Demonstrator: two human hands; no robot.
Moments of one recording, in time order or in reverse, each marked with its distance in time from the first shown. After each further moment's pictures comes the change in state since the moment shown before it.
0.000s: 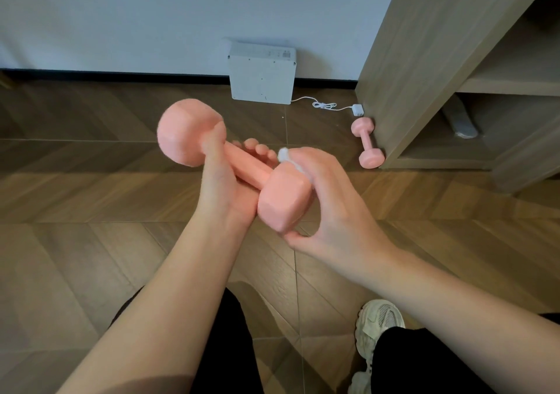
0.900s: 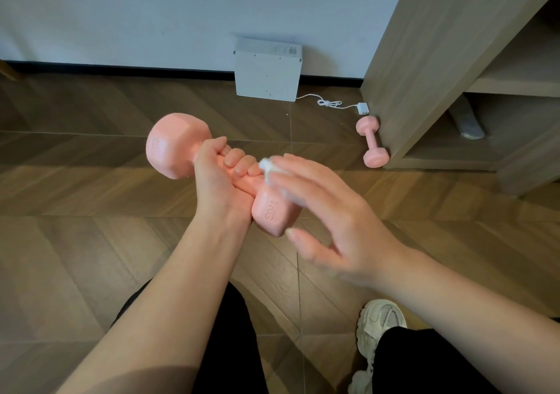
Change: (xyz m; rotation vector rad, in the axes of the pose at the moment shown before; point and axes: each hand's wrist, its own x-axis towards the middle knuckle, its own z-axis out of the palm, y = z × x) left_hand 0.000 0.008 -0.010 -0.032 0.065 0.081; right_hand -0.001 -0.003 -0.003 0.113 -0.147 -0.127
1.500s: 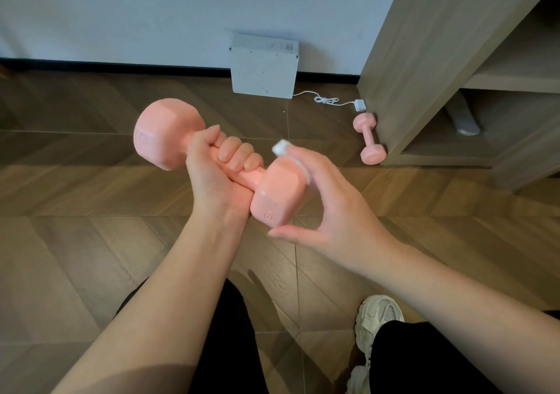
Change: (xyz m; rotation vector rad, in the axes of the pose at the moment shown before) left_hand -0.001 0.003 0.001 -0.038 -0.148 0.007; right_hand 0.002 0.009 0.006 0.084 0.010 0.272
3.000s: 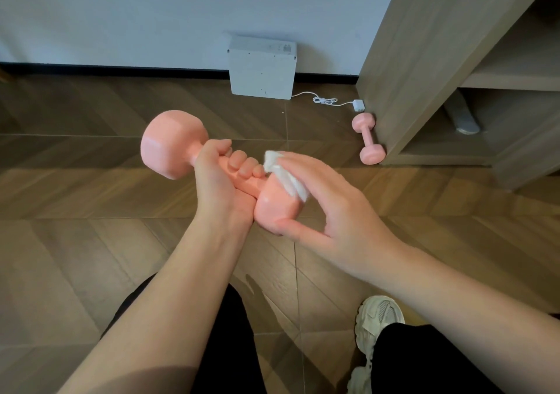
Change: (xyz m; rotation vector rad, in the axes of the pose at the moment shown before) left_hand -0.001 -0.011 -0.001 0.150 0.157 -0.001; right_hand -0.004 -0.009 -0.008 -0.085 0.009 -0.092
